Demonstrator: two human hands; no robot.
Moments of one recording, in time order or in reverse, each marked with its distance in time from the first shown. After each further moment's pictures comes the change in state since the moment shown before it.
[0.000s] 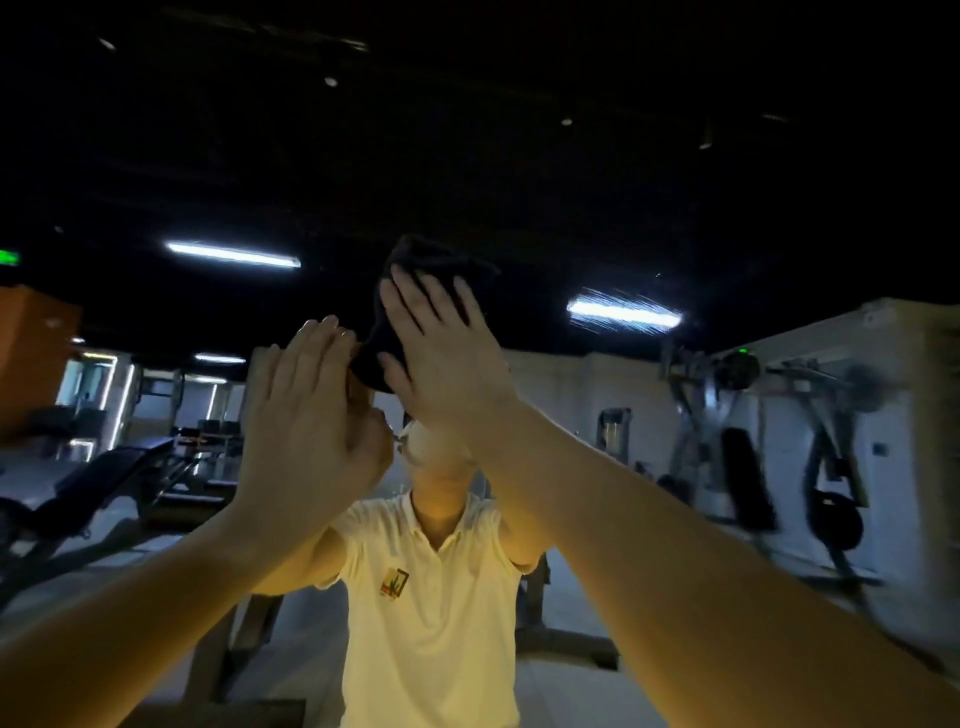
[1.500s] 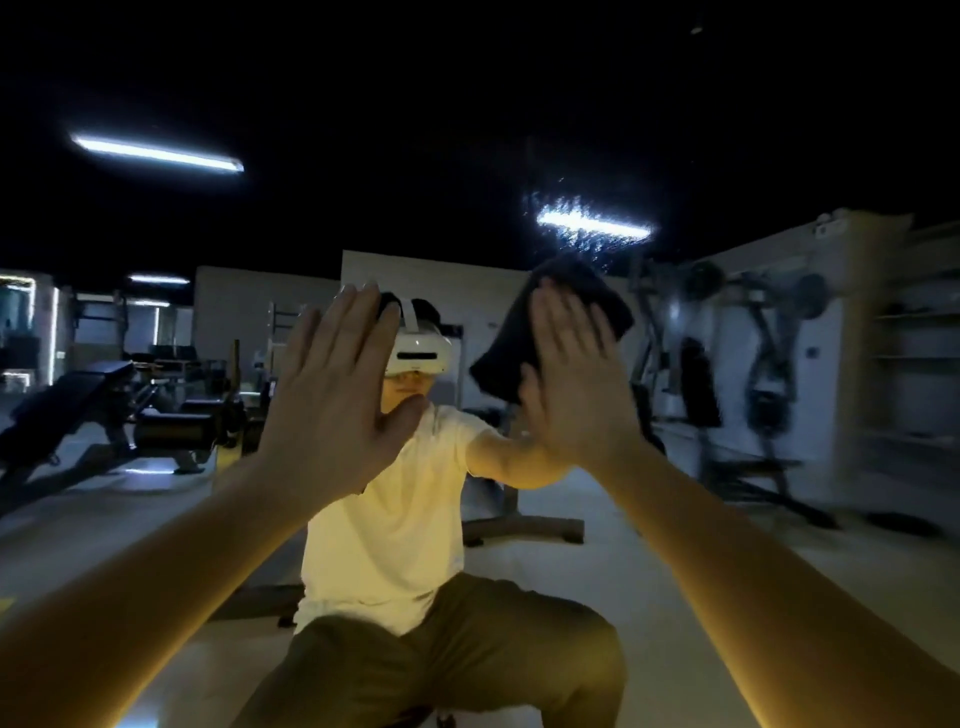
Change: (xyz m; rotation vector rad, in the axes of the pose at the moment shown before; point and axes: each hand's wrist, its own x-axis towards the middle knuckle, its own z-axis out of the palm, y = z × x) left_hand -0.066 -0.039 -0.010 -0.052 -0.223 0.203; right_hand -0.146 -0.014 0.007 -0.047 -0.131 0.280
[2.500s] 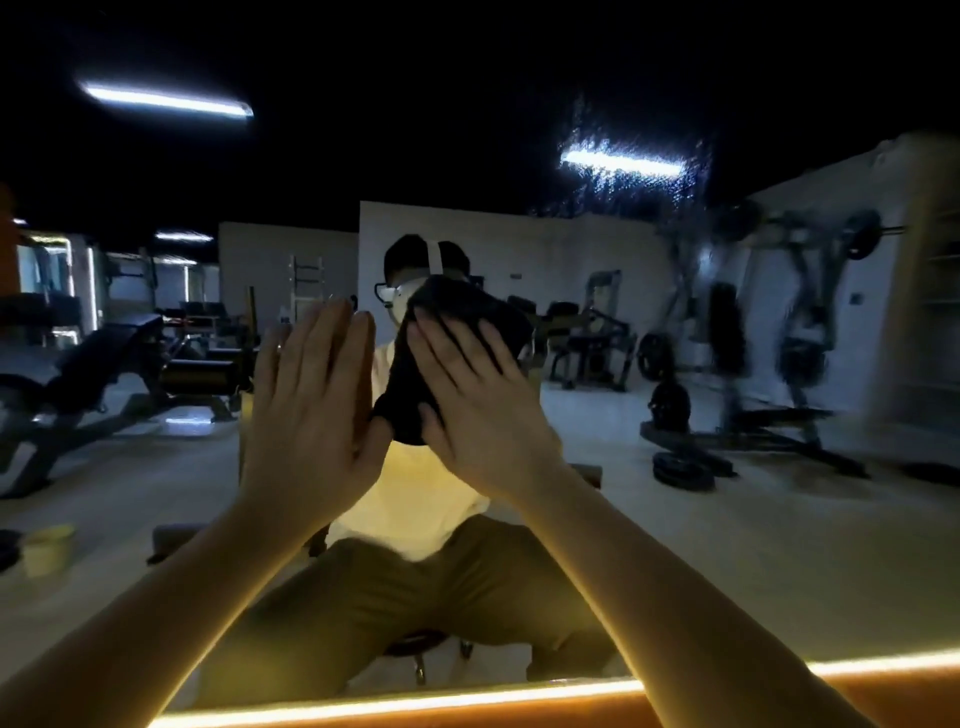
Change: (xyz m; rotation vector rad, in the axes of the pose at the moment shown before) left_hand -0.081 0.025 0.018 0.025 0.075 -0.050; right_hand -0.065 -0.085 0.017 0.145 0.013 -0.283
